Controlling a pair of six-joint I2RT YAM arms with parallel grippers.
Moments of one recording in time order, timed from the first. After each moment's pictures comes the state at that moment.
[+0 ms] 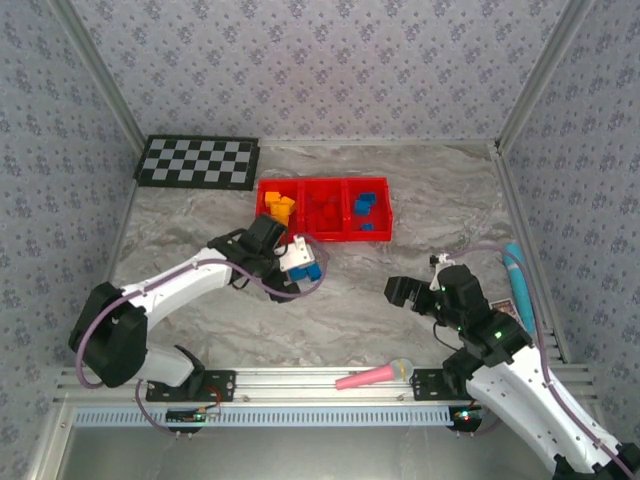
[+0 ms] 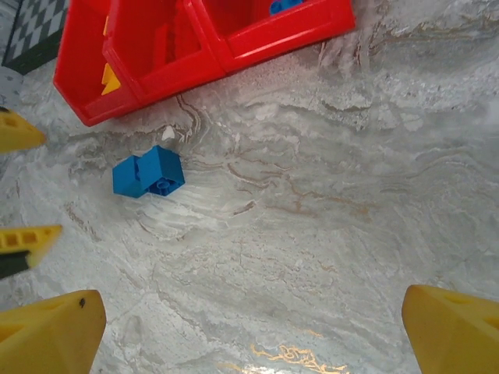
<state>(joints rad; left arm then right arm) -0.70 1.40 0.88 -0.55 0.13 0.53 0.55 0.47 0.52 -0.71 -0.04 0.71</state>
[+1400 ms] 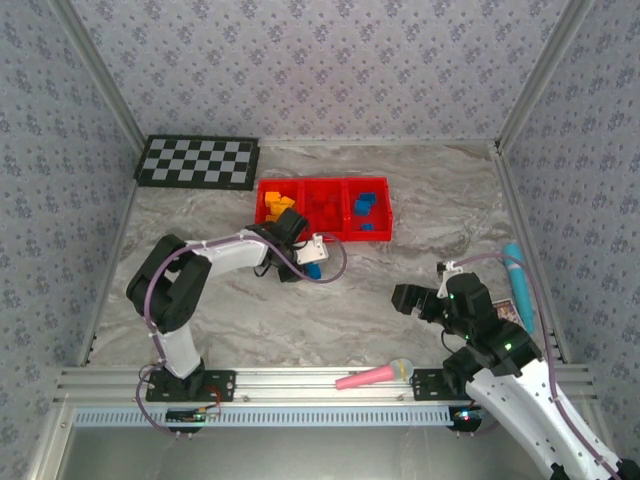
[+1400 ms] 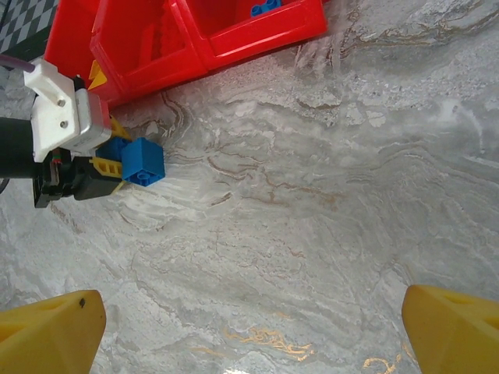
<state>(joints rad) -0.67 1.78 1.05 -0.43 0.06 0.61 0.53 0.37 0.52 -0.82 -0.04 0.66</state>
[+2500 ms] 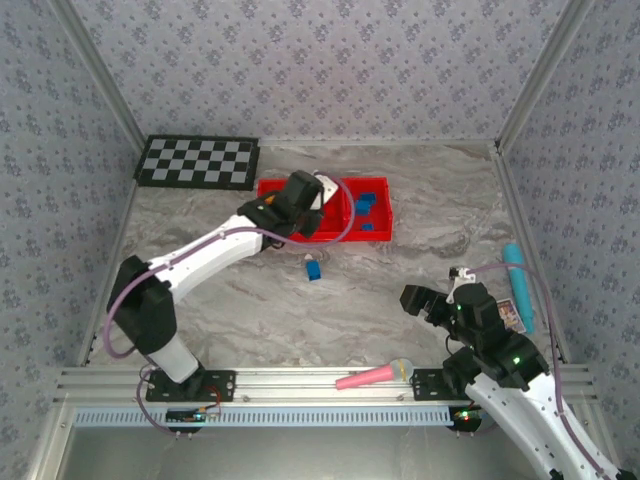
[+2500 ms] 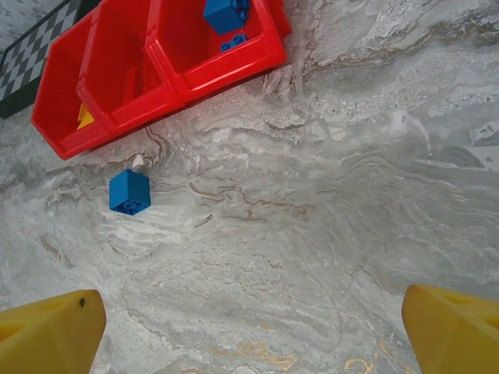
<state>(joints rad) -0.81 1.71 1.43 -0.53 -0.30 0.09 0.54 0.25 0.50 -0.87 0.06 0.74</state>
